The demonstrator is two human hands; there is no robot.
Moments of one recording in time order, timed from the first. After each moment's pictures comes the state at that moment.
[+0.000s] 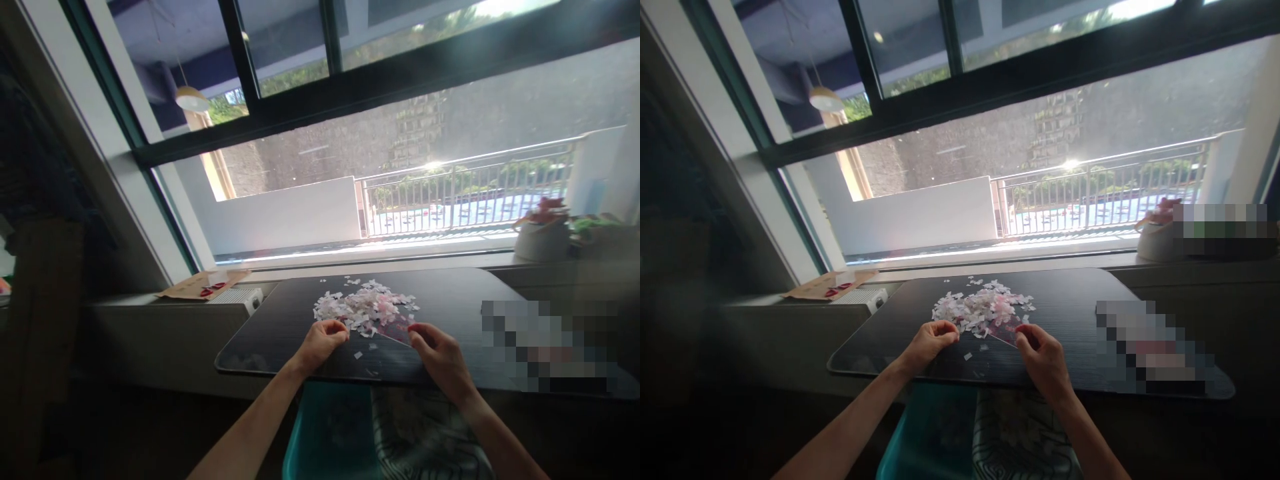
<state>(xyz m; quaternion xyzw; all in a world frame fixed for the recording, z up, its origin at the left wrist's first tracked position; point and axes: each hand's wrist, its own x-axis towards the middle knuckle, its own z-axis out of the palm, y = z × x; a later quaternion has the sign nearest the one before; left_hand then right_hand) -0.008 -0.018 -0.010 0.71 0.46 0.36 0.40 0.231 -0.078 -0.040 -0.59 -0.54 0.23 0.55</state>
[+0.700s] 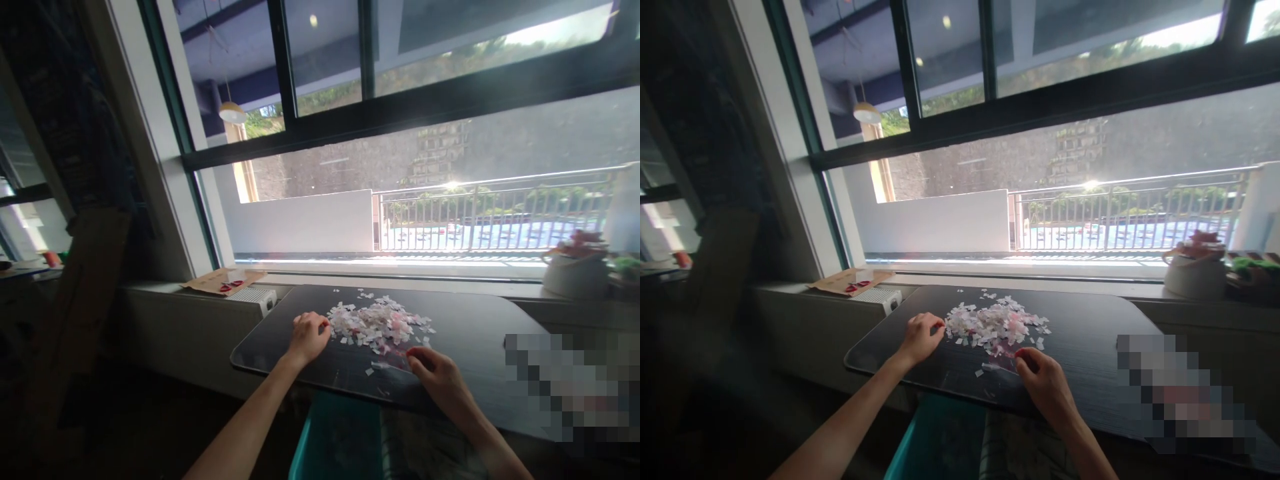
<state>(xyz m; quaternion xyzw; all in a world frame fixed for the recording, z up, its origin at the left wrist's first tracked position) -0.056 0.006 -0.007 0.75 0.59 0.27 -0.08 0.228 -0.059 -0.050 -0.57 -0.64 0.24 0.45</state>
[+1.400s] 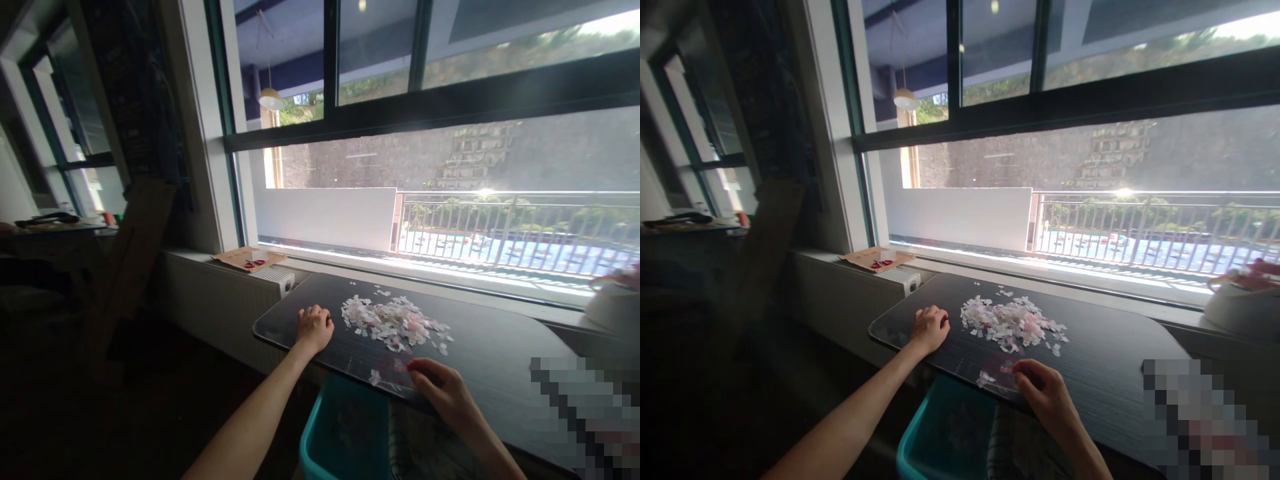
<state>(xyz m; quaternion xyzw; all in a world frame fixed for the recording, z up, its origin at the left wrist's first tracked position) -0.075 0.009 -0.039 0.69 0.68 0.23 -0.13 0.214 -0.074 -0.045 -0.48 -0.70 0.32 0.42</state>
